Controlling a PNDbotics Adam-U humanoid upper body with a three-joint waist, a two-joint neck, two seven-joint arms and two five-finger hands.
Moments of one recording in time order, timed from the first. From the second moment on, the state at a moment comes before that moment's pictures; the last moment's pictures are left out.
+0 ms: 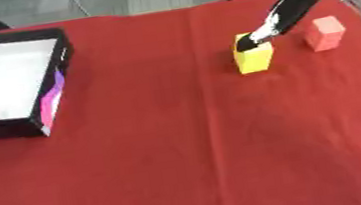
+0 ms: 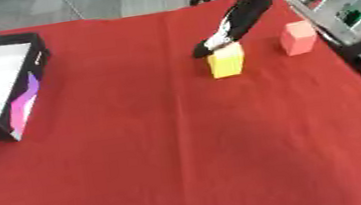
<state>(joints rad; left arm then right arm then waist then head) -0.50 0.51 -0.04 -1.81 -0.02 0.46 0.33 -0.82 -0.74 0.35 -1.55 0.16 0.10 0.67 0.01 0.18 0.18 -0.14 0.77</state>
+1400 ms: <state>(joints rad) -0.49 0.48 -0.04 -1.83 0.01 0.48 0.35 -0.86 -0.71 0.32 -1.25 0.56 -0.06 0.74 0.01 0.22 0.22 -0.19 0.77</state>
